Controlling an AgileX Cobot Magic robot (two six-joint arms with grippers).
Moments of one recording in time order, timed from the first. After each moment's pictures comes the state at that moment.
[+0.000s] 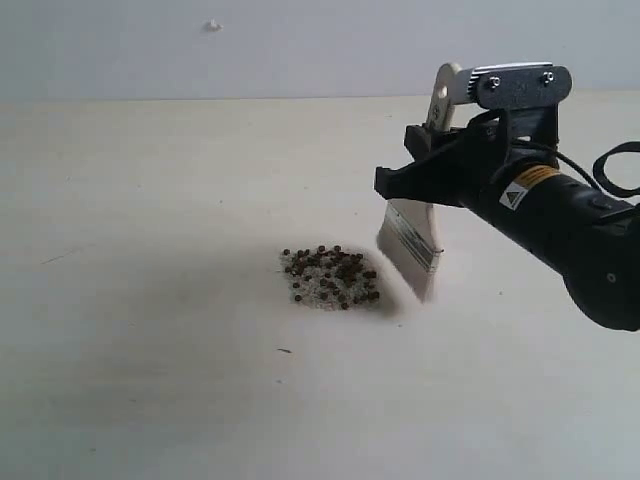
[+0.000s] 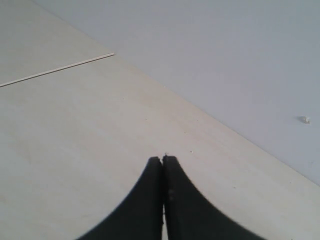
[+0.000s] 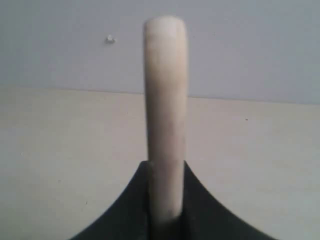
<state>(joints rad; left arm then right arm) 0.31 0.35 0.00 0.54 -0.08 -1.02 0.52 1.68 -0.54 0.15 -0.80 0.05</state>
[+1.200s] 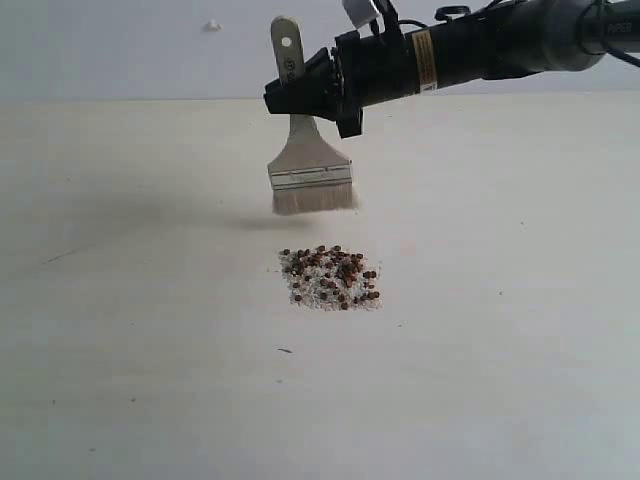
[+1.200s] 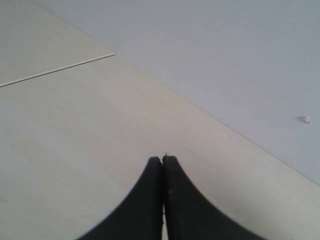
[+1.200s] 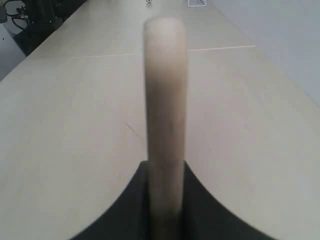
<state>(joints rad) 0.31 0.35 0.00 0.54 -0.08 -1.02 0.25 2.32 -1.73 -1.67 -1.21 1.17</state>
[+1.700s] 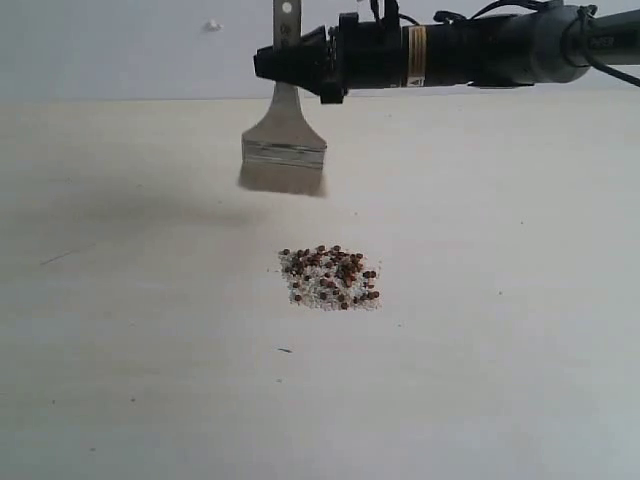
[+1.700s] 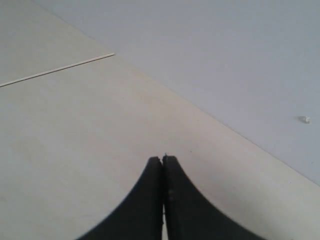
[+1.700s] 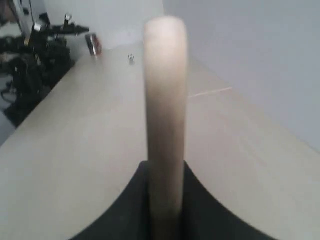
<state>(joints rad) 0.31 0.35 0.00 0.54 -0.08 -1.02 0.25 2.35 -1.74 -1.43 -1.20 1.21</state>
